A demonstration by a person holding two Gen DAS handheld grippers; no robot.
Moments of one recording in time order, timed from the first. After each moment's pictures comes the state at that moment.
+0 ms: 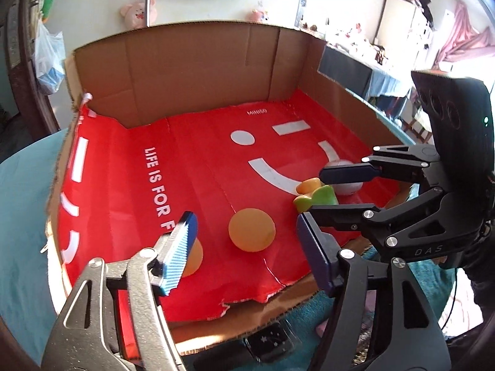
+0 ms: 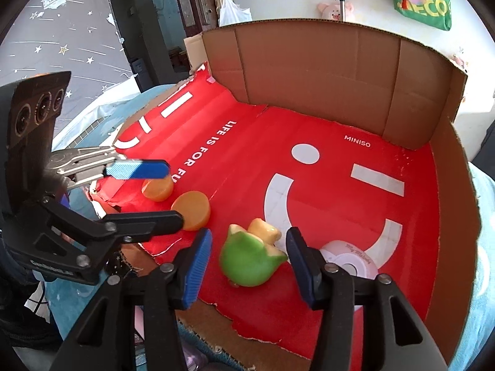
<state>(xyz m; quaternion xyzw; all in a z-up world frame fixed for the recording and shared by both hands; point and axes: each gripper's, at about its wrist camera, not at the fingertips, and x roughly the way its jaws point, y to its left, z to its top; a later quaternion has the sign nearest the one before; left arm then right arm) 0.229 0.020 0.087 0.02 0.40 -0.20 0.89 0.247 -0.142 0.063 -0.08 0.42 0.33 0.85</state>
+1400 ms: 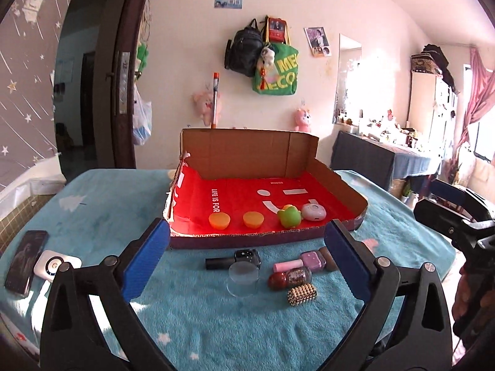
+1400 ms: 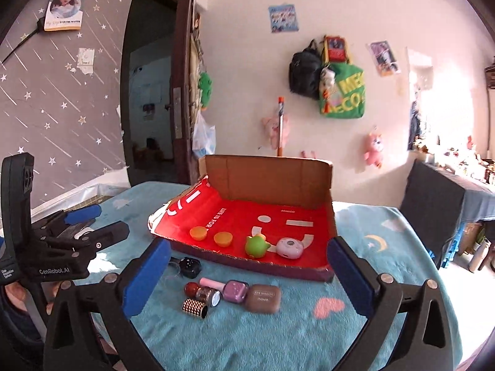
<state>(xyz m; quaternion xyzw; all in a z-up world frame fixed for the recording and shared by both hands) 0.003 0.026 0.139 -0.03 0.18 -0.06 0.98 0.001 -0.201 0.152 -0.03 0.16 0.19 0.97</state>
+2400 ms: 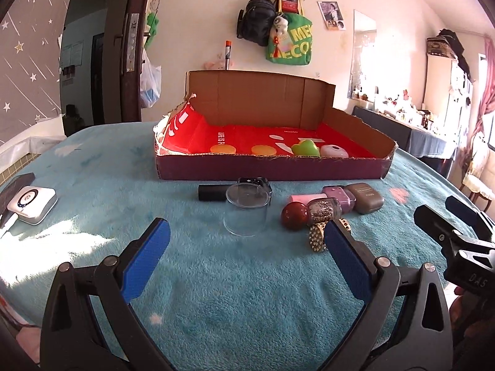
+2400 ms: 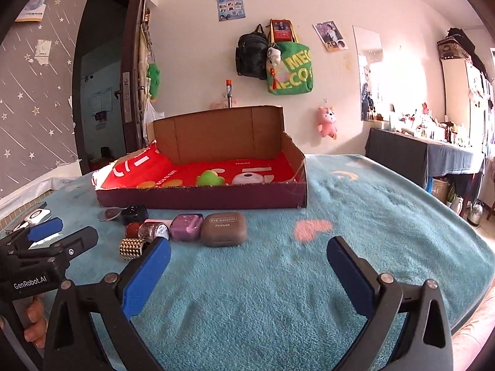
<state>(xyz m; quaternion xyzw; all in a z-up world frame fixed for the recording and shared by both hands) 0.015 0.017 0.044 -0.03 0.23 -0.03 0.97 0.005 -0.215 0.031 0.01 0.18 0.08 0.98</state>
